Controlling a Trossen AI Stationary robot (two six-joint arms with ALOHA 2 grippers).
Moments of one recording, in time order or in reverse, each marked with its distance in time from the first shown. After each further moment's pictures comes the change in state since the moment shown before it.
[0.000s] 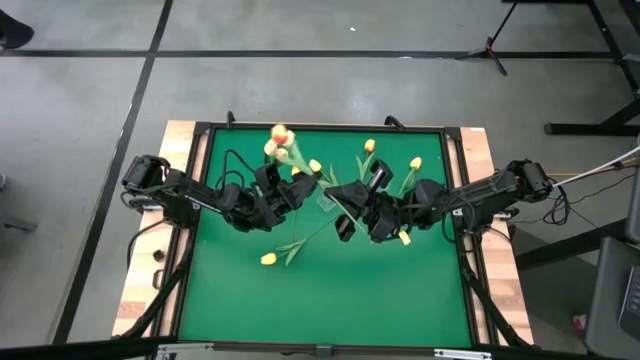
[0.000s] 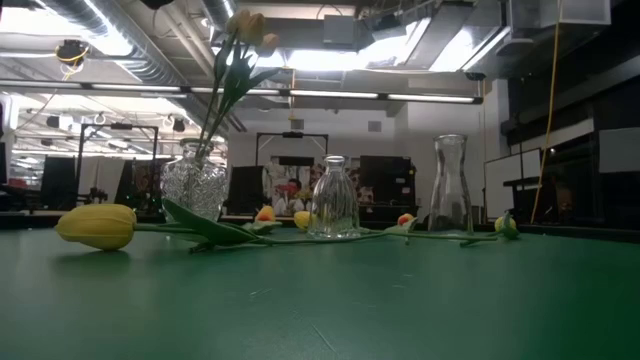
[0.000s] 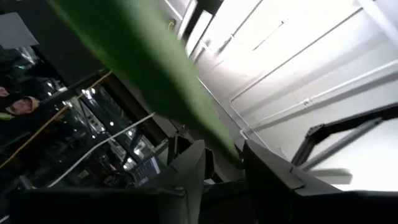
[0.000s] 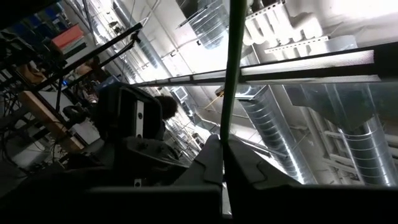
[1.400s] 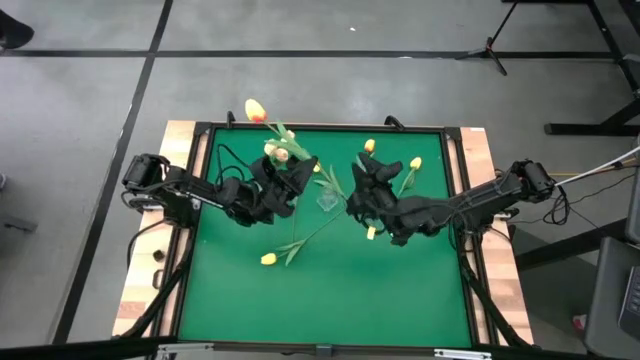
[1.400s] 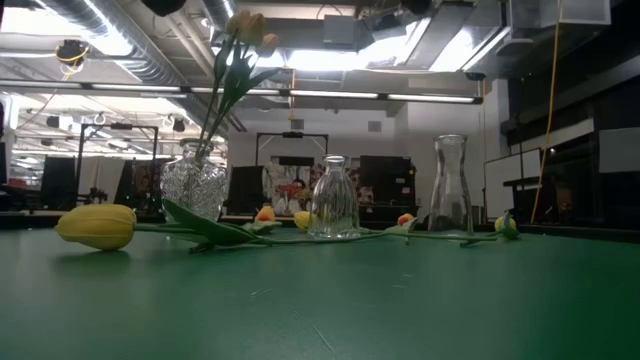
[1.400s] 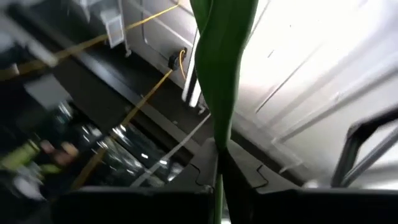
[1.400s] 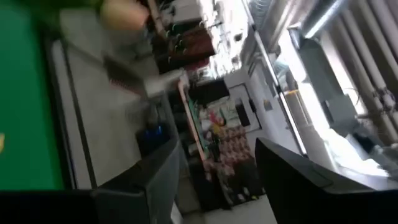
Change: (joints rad) left arm 0.050 -0.006 0.000 0.026 -0.056 0.251; right arm 0.072 -0.017 -0.002 -0.379 1.135 -0.286
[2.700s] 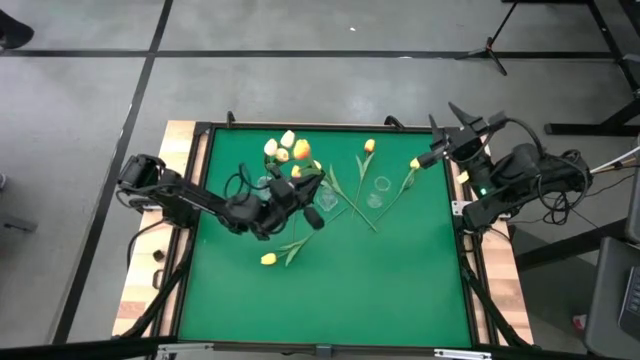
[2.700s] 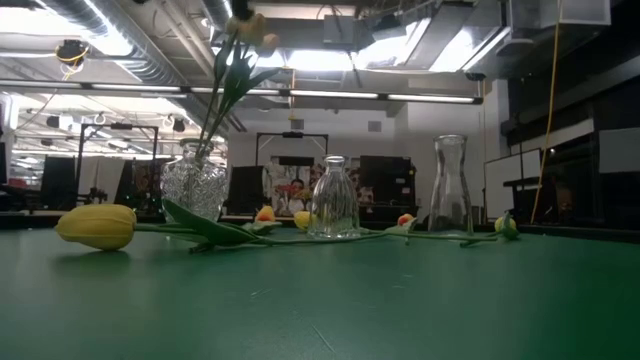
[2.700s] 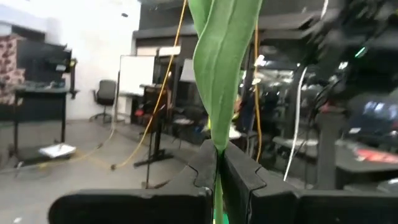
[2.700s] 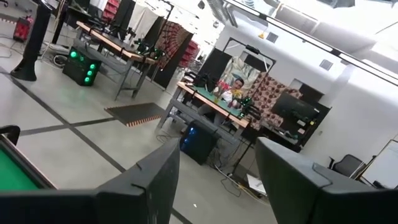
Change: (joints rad) left arm -0.090 -0.038 -0.042 -0.486 -0.473 0.567; right arm -0.007 -0.546 -0.001 -0.223 0.069 0.408
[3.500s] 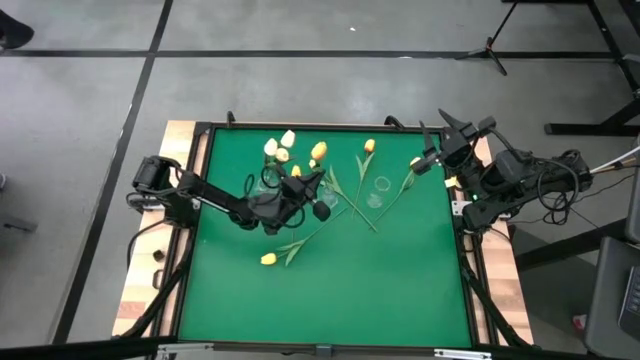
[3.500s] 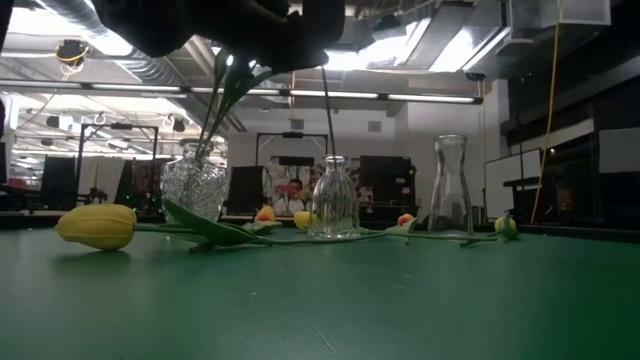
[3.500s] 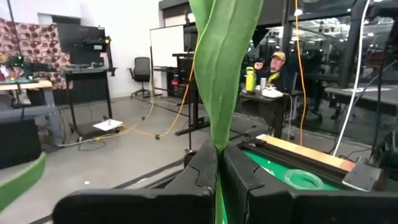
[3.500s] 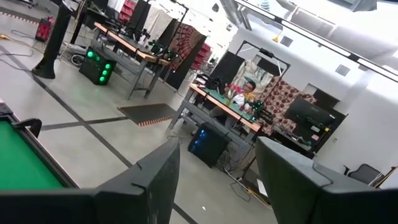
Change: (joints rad) left arm 0.104 0.121 -0.088 -0.039 -0.051 -0.078; right arm 0.000 0.000 0.000 -0.229 -0.051 0.213
